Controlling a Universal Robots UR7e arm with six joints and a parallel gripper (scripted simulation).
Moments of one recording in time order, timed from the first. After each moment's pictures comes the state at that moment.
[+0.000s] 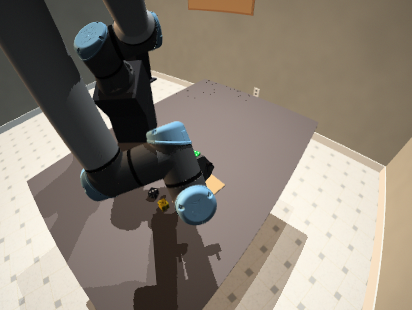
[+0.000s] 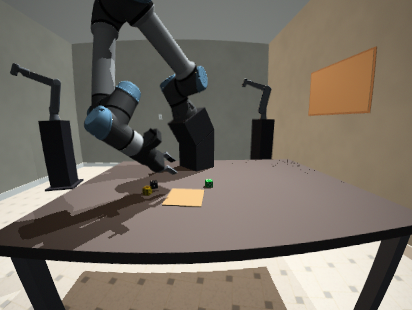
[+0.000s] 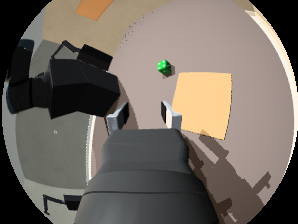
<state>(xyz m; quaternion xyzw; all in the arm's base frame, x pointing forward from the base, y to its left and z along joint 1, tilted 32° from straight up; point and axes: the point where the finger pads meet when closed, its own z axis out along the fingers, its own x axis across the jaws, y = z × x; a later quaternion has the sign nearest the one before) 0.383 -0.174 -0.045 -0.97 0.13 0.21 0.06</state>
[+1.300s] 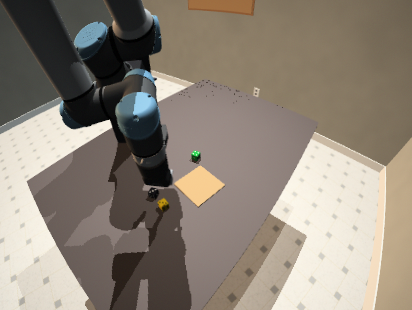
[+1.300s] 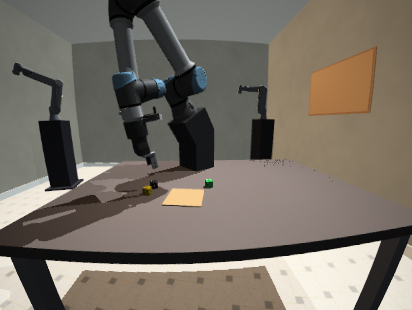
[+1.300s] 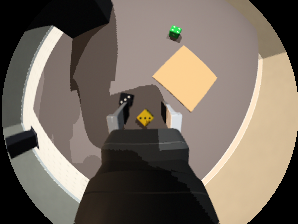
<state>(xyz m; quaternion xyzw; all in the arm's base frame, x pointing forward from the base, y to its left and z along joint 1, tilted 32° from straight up) 0.358 -0.238 -0.002 -0.97 -0.19 -0.03 -0.17</state>
